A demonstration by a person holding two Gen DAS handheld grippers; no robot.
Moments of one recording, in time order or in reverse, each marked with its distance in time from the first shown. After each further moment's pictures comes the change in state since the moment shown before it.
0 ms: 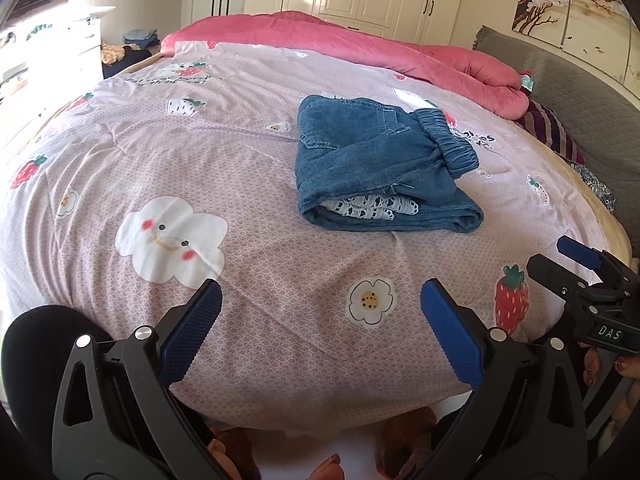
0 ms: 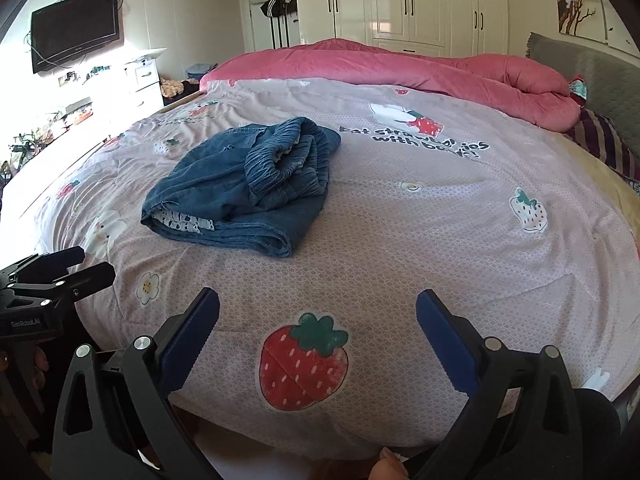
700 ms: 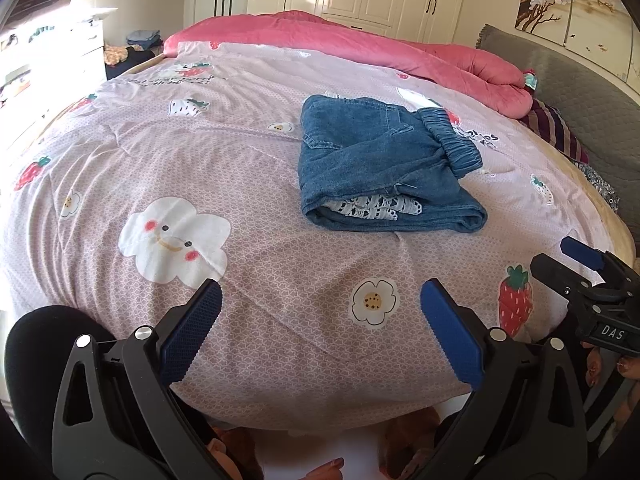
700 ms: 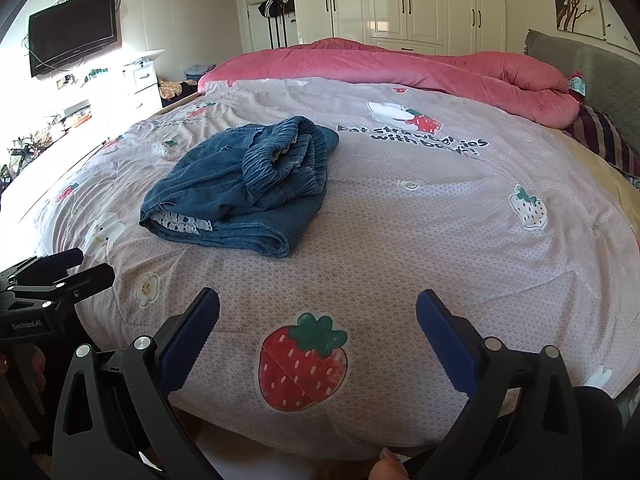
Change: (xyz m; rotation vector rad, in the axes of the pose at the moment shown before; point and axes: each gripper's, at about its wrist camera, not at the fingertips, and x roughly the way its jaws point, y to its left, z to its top) left arm -0.001 0.001 0.001 0.002 0.001 0.018; right arm 0.002 -0.003 0.000 0.010 0.000 0.002
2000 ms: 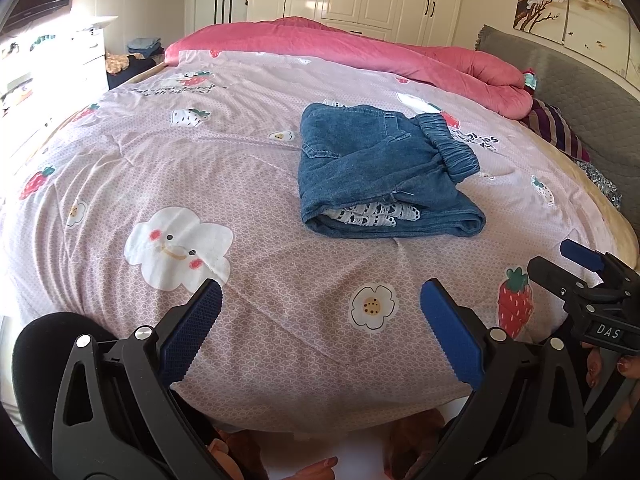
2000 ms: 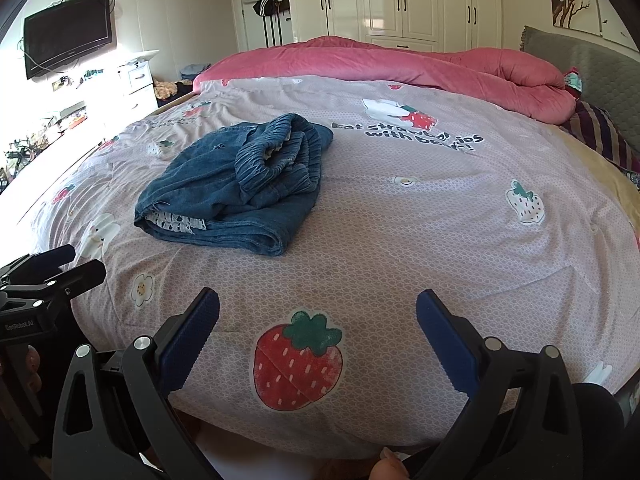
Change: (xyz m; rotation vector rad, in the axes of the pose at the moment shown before) left arm -0.004 -0.004 0.005 0.014 -0.017 0.012; right arm 0.002 -0.005 0.000 0.011 0.008 -0.008
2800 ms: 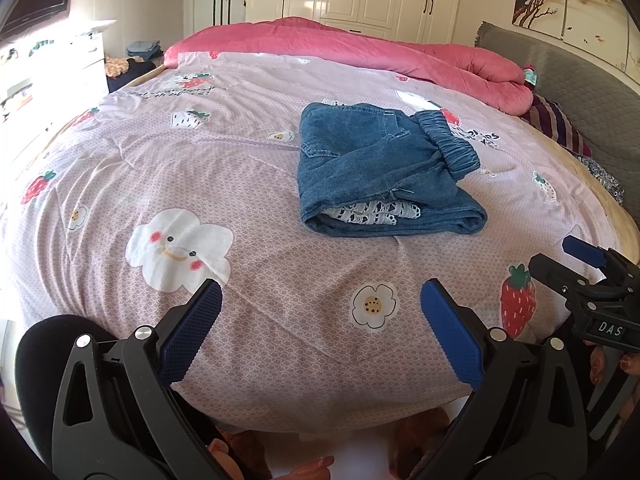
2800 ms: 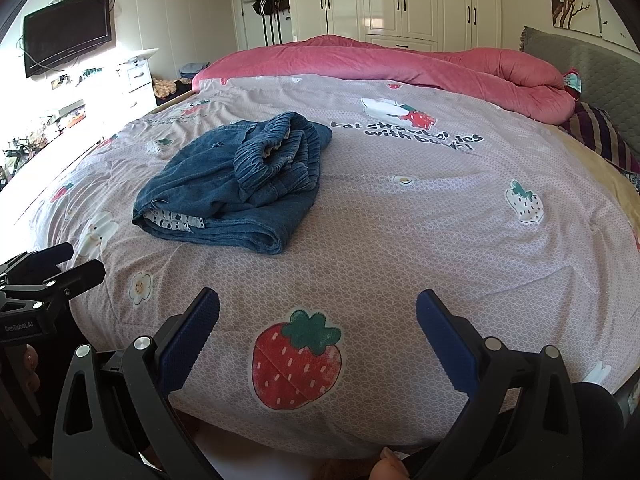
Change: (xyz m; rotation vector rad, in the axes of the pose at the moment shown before) left arm 0.000 -0.001 0.000 0.017 -0.001 0.009; right arm 0.000 0.000 -0.001 0.000 0.004 -0.002
